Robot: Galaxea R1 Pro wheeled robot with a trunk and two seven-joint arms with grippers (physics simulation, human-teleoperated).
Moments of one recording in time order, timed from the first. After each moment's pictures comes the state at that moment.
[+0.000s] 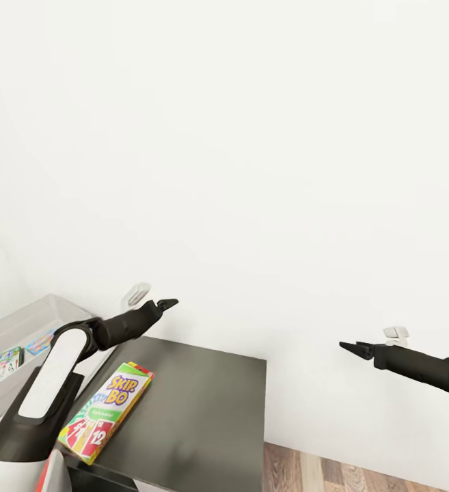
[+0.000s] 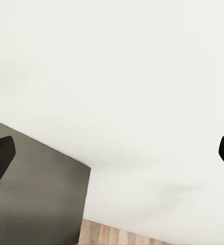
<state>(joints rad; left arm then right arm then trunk) -0.52 0.18 -0.12 -1.60 1.35 0.79 0.48 -0.56 -0.98 0.75 -1.28 -1.38 0.27 0.45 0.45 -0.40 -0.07</state>
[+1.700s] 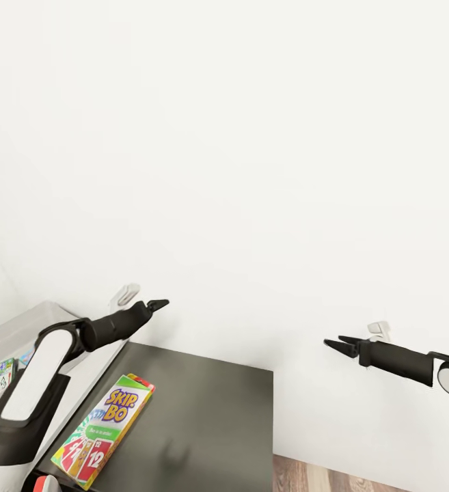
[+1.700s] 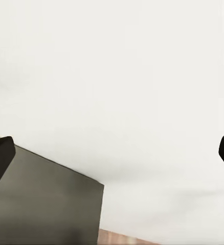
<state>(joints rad) -0.51 0.23 -0.09 -1.62 1.37 0.82 0.47 -0.59 -0.94 0.77 -1.32 -1.34 0.25 0.50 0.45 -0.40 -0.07</state>
